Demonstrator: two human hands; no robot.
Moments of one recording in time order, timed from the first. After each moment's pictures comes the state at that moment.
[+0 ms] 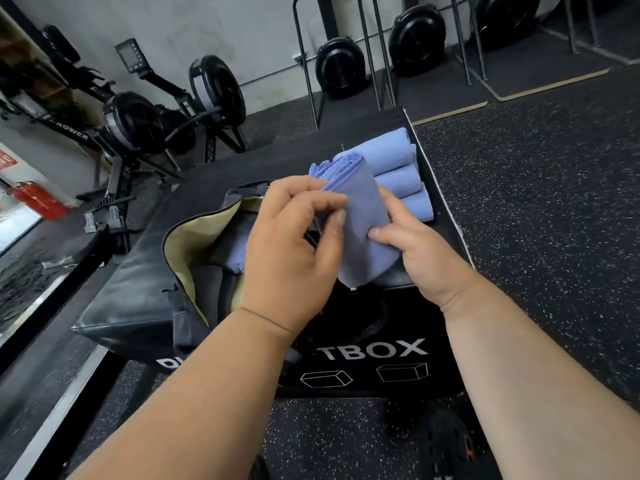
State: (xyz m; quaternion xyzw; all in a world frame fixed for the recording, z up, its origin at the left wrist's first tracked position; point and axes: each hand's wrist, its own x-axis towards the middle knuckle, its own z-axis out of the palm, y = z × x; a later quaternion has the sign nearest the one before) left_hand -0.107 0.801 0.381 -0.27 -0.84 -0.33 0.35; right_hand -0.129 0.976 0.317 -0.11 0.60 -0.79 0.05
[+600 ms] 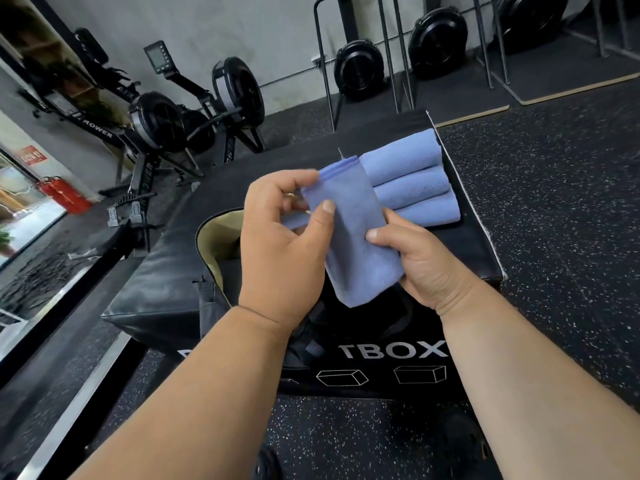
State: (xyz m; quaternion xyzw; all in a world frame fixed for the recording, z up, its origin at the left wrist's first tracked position) left_hand -0.094 0.769 0.401 -0.16 -0.80 -0.49 0.30; right_hand -0.130 0.936 0.316 -0.13 0.51 -0.85 0.10
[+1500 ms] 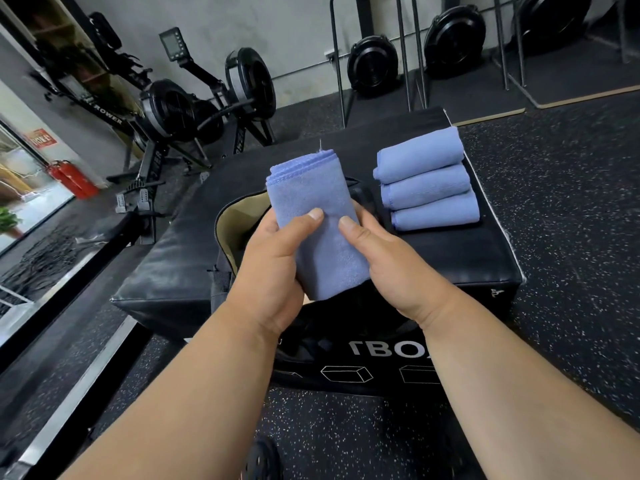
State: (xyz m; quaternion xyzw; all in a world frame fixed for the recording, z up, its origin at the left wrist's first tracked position) left_hand -0.093 0.733 0.394 -0.04 -0.66 -0.75 0.00; right_hand -0.111 0.883 0.342 -0.17 0.59 -0.78 0.10
